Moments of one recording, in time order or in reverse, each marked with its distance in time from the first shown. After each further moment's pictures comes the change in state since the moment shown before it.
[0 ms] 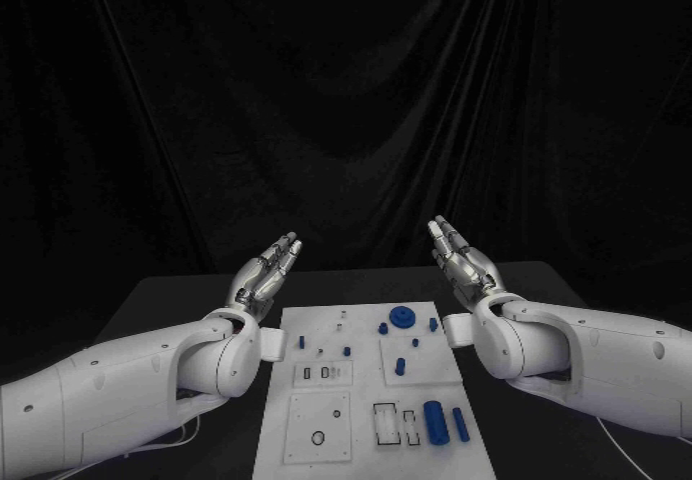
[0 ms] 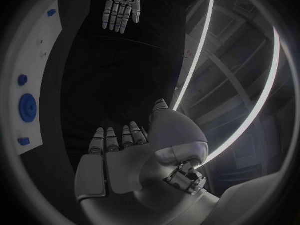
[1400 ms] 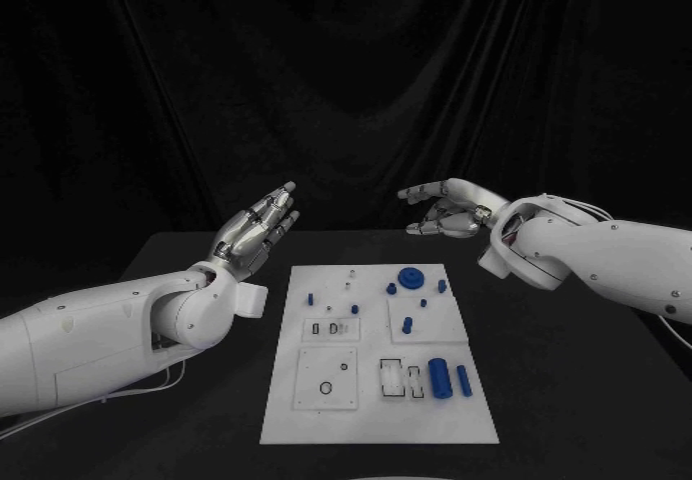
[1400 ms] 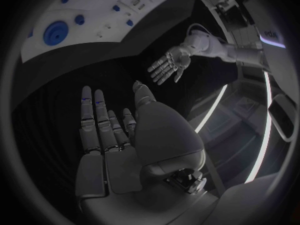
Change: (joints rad) left arm 0.055 -0.112 -0.059 0.026 0.078 0.331 0.068; left_hand 0.039 0.001 -0.008 0.004 0.010 0.017 0.001 0.004 0.001 0.000 -0.008 0.000 0.000 0.000 0.000 0.000 0.001 0.030 -0.002 0.066 0.000 0.000; right arm 0.151 0.040 -0.001 -0.170 -1.151 0.247 -0.429; right_hand 0.450 -0.114 0.186 -0.185 0.137 0.381 0.203 0.044 0.037 0.403 0.377 0.288 0.055 0.871 0.181 0.392 0.109 0.000 0.876 0.287 0.294 0.118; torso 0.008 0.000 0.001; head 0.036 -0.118
